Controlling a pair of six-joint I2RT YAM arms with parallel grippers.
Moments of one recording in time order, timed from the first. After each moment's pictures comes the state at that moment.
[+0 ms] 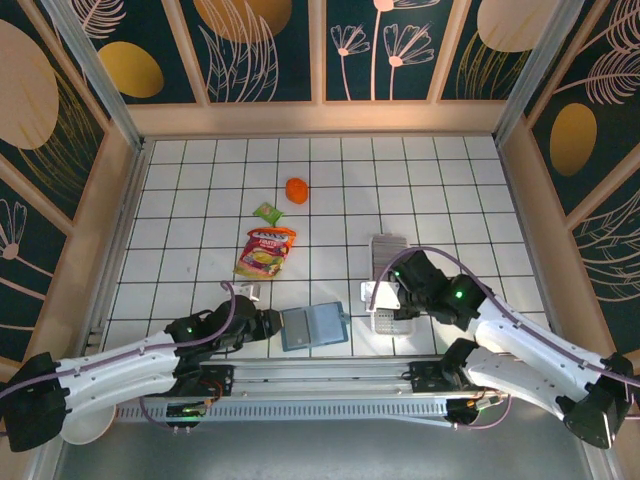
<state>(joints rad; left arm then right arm) -1.00 0.75 0.17 -0.22 -0.06 -1.08 0.86 0.83 0.67 -0.79 0.05 -0.86</state>
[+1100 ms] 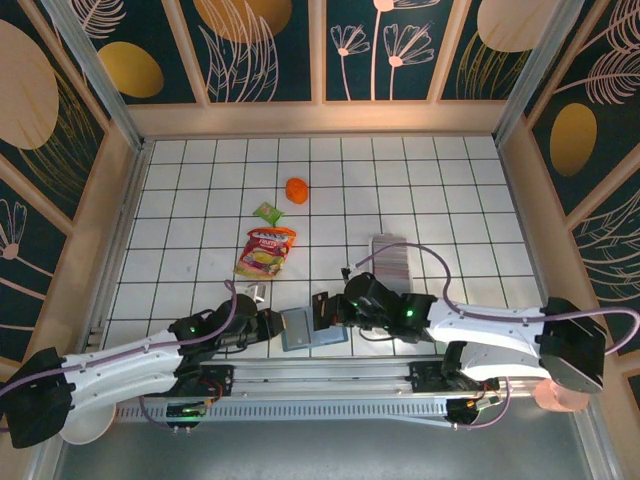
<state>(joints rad) -1.00 0.80 0.16 -0.10 0.05 -1.15 1.19 1.15 0.51 -0.07 0.01 1.14</state>
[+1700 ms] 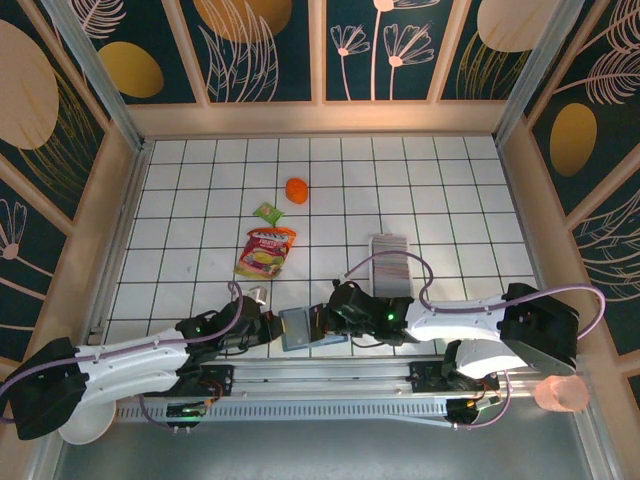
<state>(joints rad) -1.00 0.89 0.13 -0.03 0.06 -1.15 1.22 1.32 0.51 -0.01 0.01 1.18</state>
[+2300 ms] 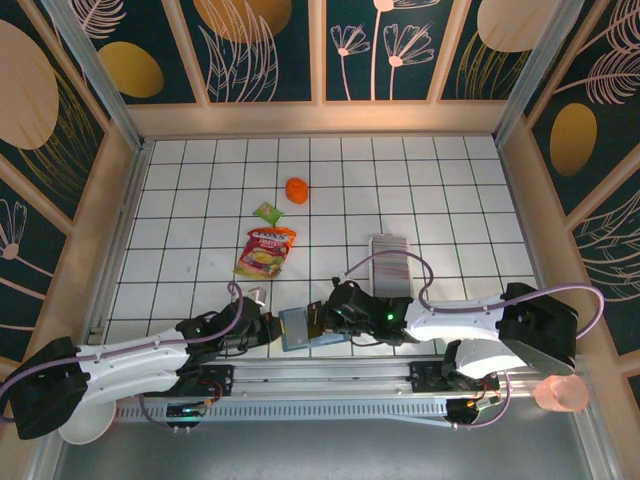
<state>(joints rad) -1.00 0.89 0.12 -0.03 0.05 -1.15 1.22 1.33 0.51 0.02 0.03 1.20</state>
